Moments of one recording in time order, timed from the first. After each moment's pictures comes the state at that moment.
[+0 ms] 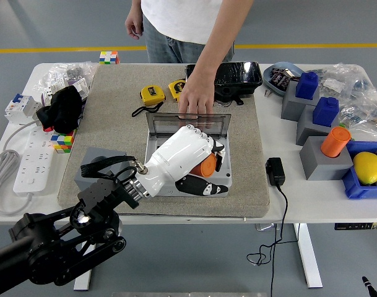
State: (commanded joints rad) left arm -0.50 0.20 -0.55 -1.39 2.09 0.45 -0.10; right arm 0.11 -0.08 1.54 0.18 -1.34 -0.16 -0.03
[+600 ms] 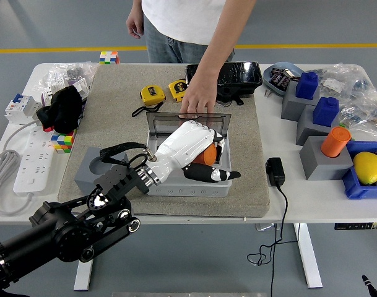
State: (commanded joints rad) left arm -0.59 0.09 -0.56 -1.11 1.98 0.46 -0.16; right arm 0.12 -0.08 1.53 0.18 -1.34 -0.16 -0.03
